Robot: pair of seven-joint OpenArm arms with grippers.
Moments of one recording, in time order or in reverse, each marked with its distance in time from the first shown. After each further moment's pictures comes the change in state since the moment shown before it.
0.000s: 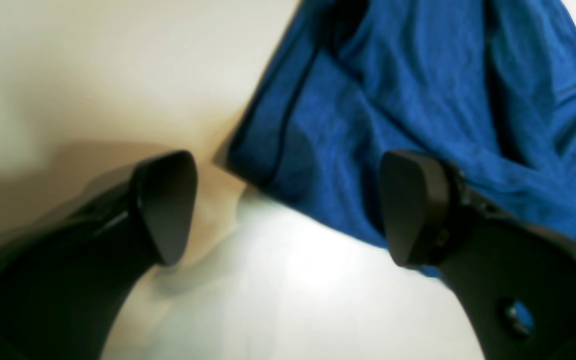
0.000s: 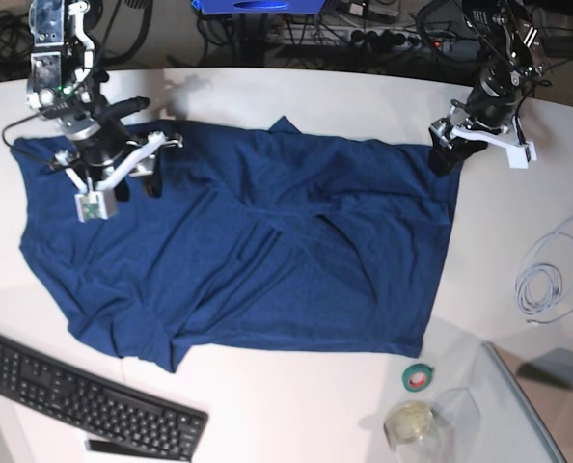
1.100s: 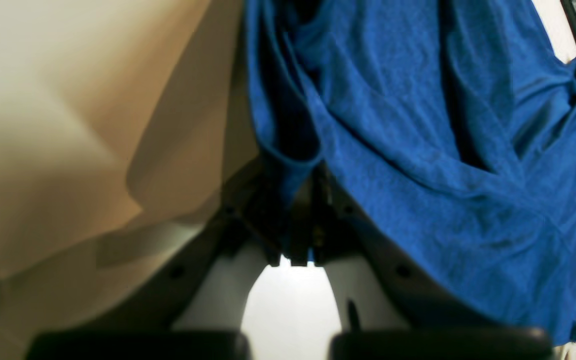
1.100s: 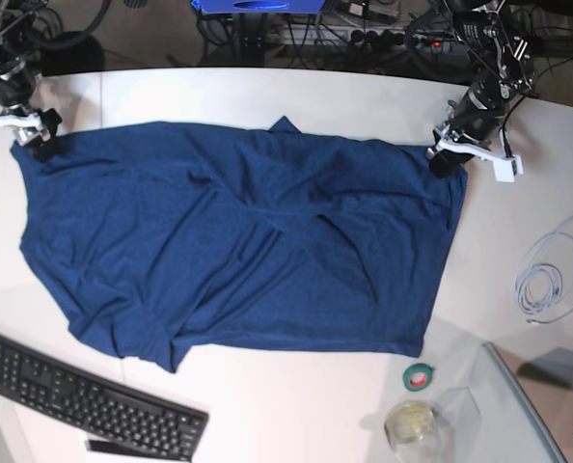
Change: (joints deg) left arm -3.1 1.9 0.4 -0.6 0.9 -1.9 1.6; right arm 2.0 -3.3 36.9 -18.0 29.4 4.1 -5.8
